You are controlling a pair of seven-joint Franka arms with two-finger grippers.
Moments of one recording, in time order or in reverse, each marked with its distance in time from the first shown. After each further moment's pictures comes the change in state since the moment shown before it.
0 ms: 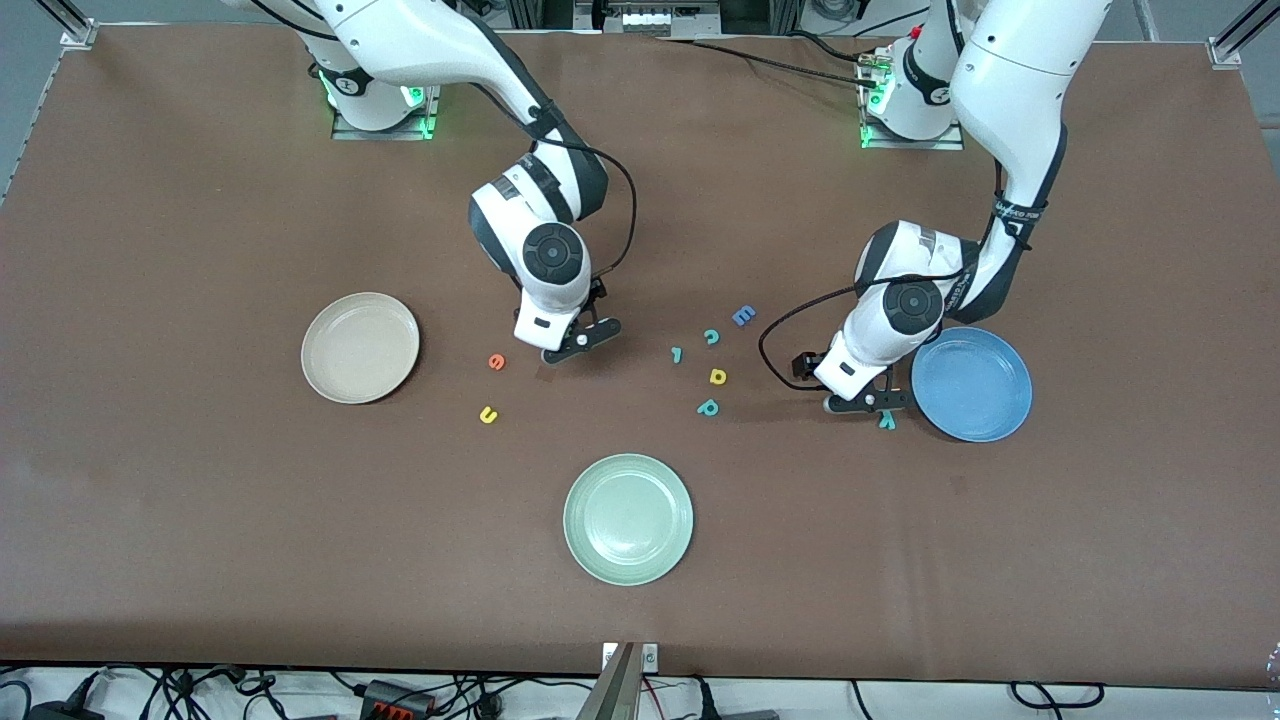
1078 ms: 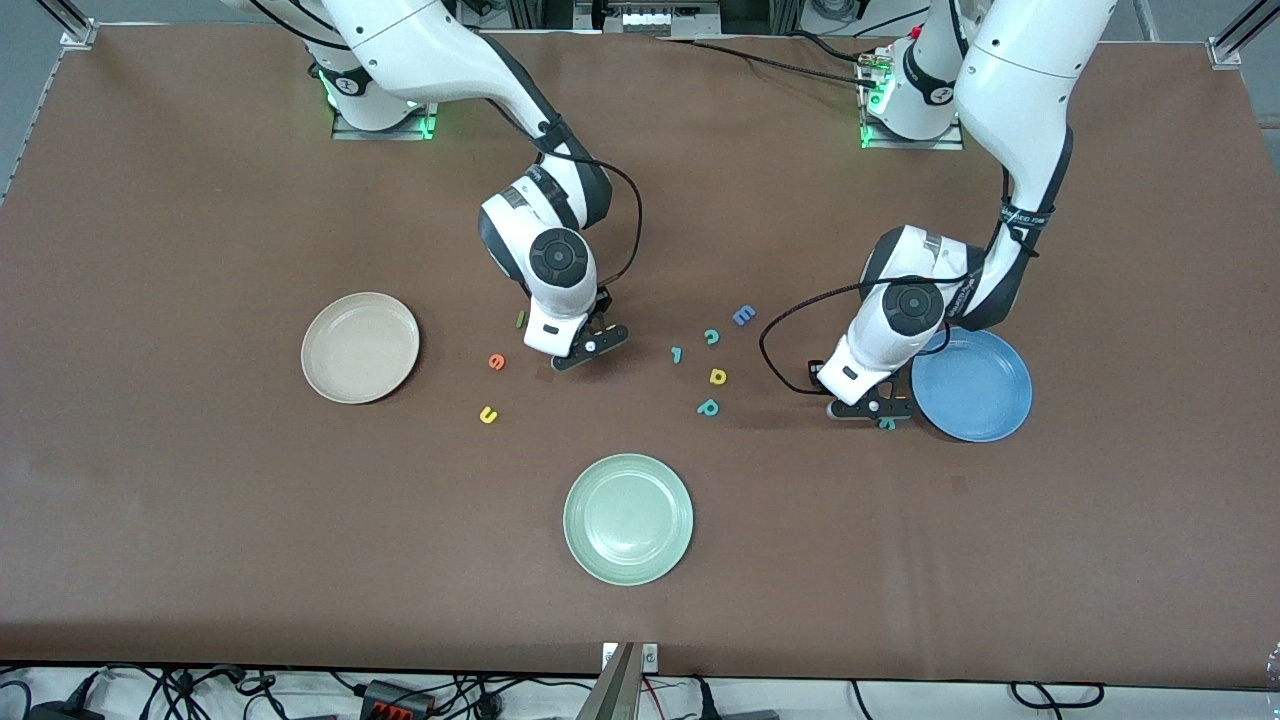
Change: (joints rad) left arm 0.003 0.014 0.011 0.016 0.089 0.019 0.003; right arm 0.004 0.043 -0.010 0.004 -0.004 0.074 -0.014
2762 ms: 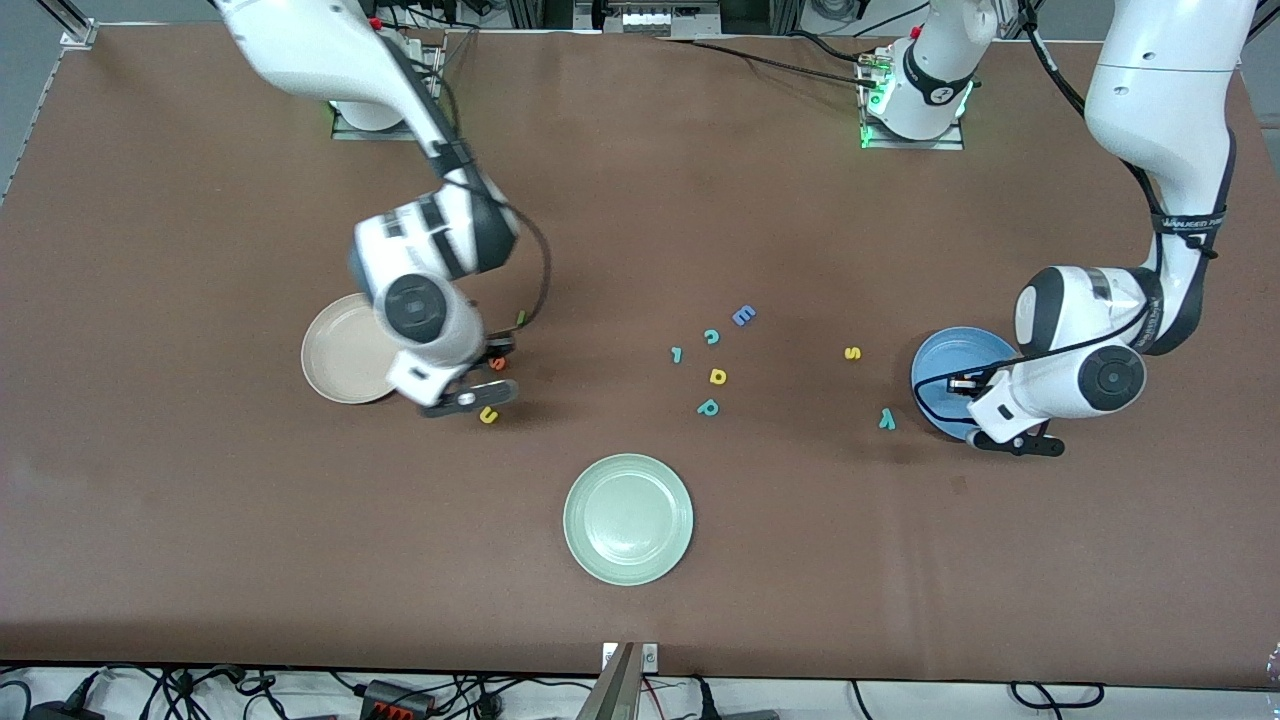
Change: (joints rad) left arm 0.310 0.011 0.006 0.178 0.005 -0.377 0.447; right arm -0.254 -0.141 -0.082 0.036 -0.005 -0.258 -0.027
